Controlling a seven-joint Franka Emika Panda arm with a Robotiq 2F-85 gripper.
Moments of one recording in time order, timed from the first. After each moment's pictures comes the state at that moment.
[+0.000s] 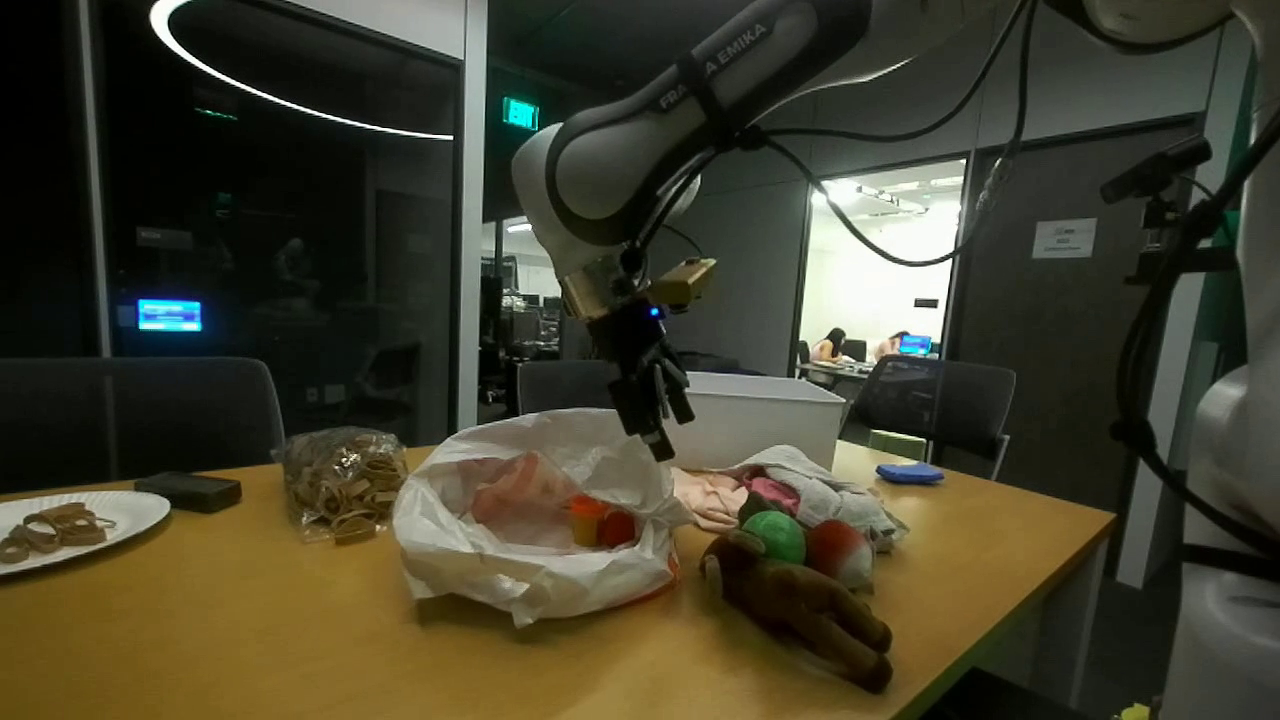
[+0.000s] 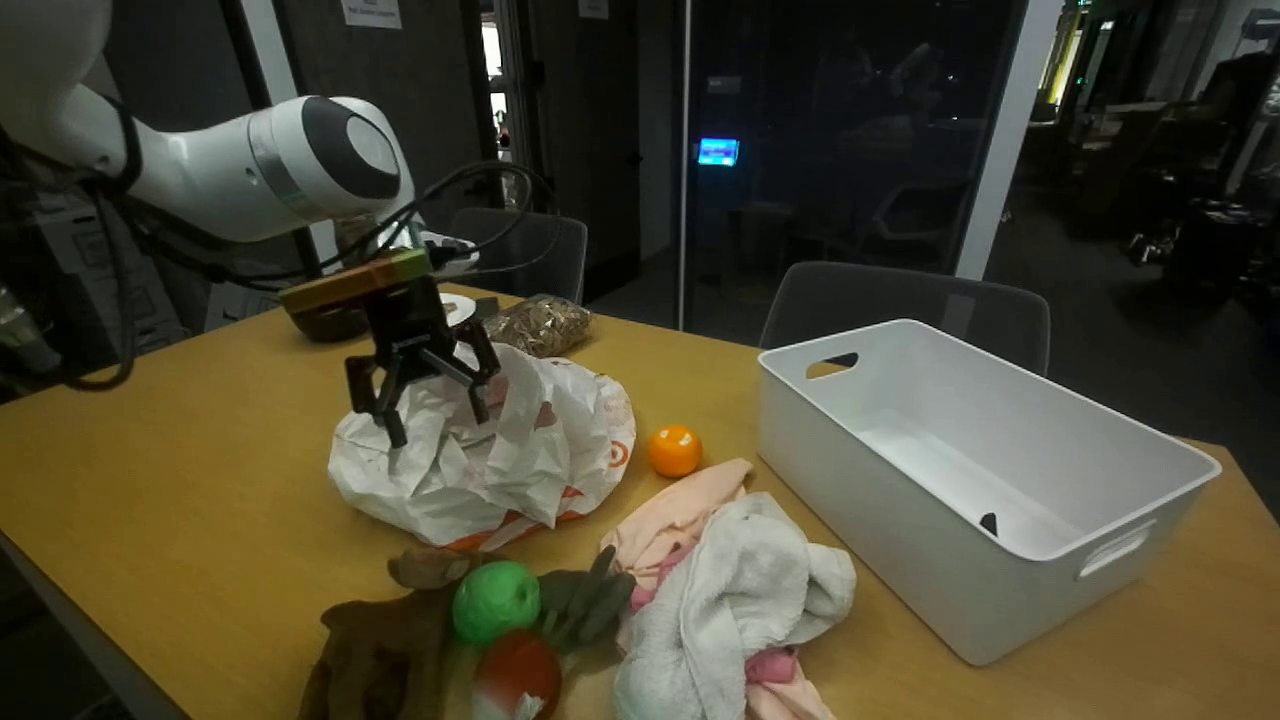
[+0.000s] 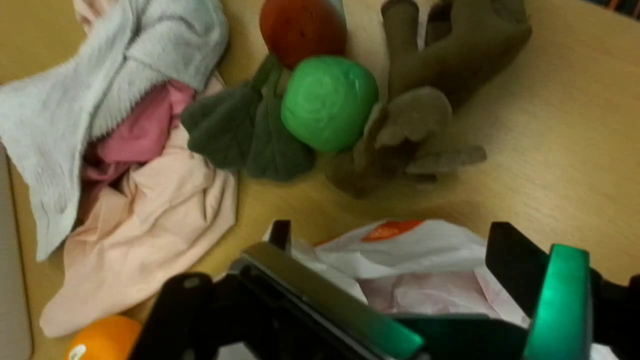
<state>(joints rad) 0.13 0.05 0.12 -2.06 -0.35 1.72 -0.04</state>
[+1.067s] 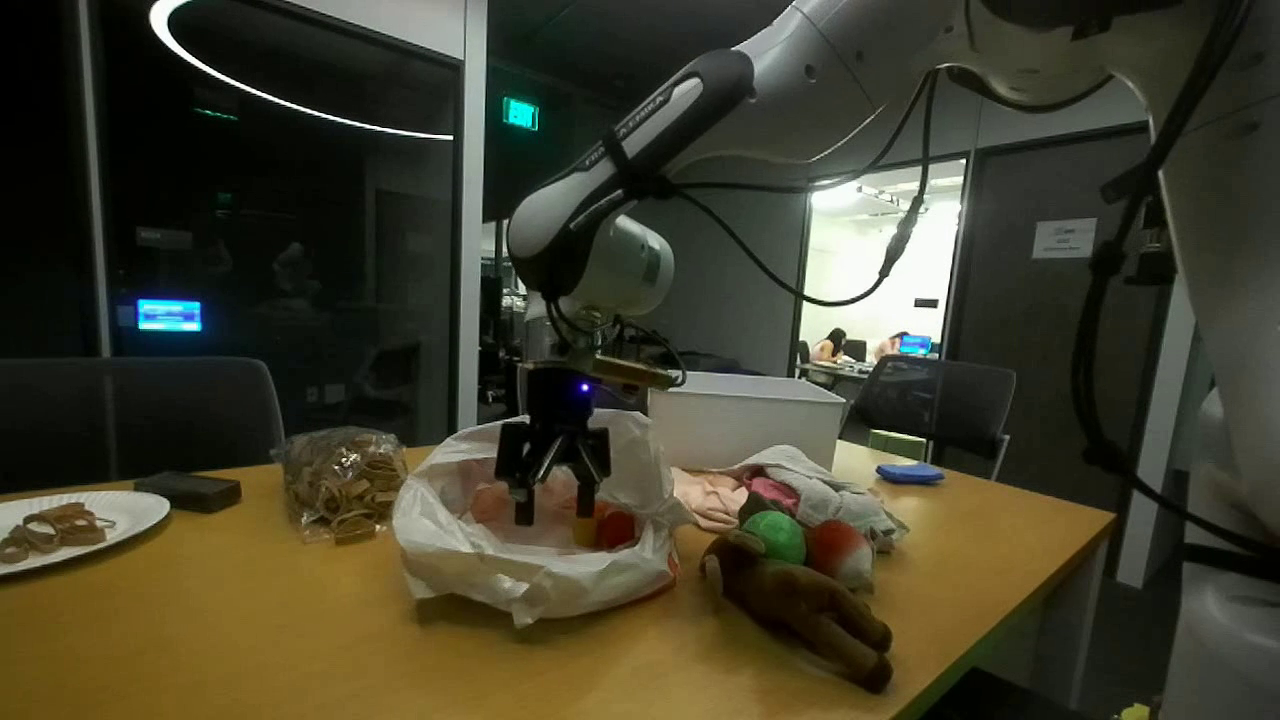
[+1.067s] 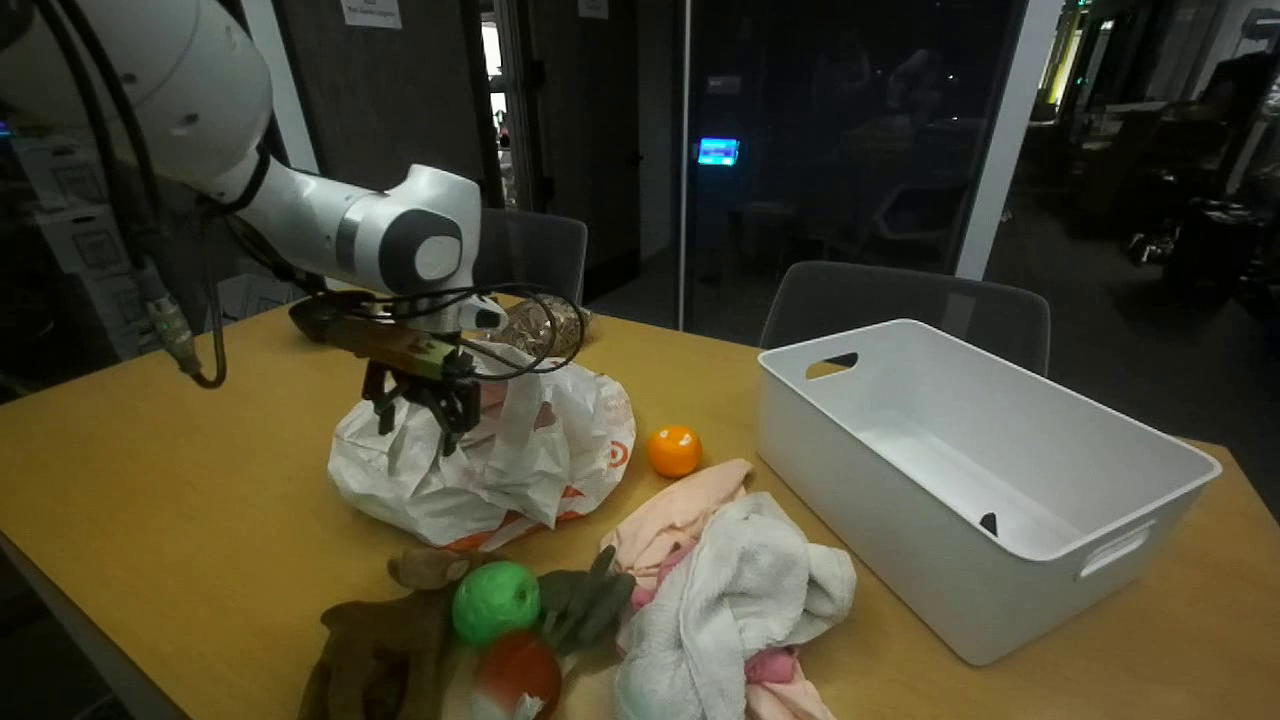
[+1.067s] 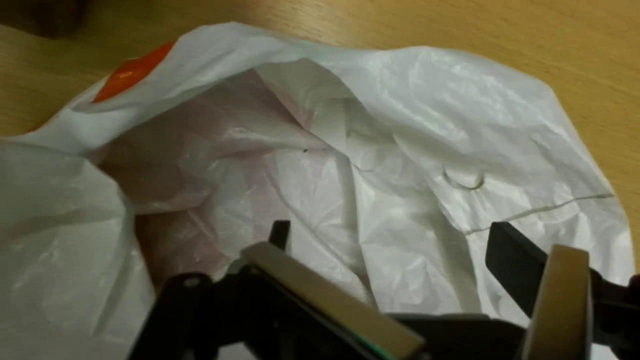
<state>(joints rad) 0.10 0.27 0.10 -2.00 0.18 2.07 -0.04</state>
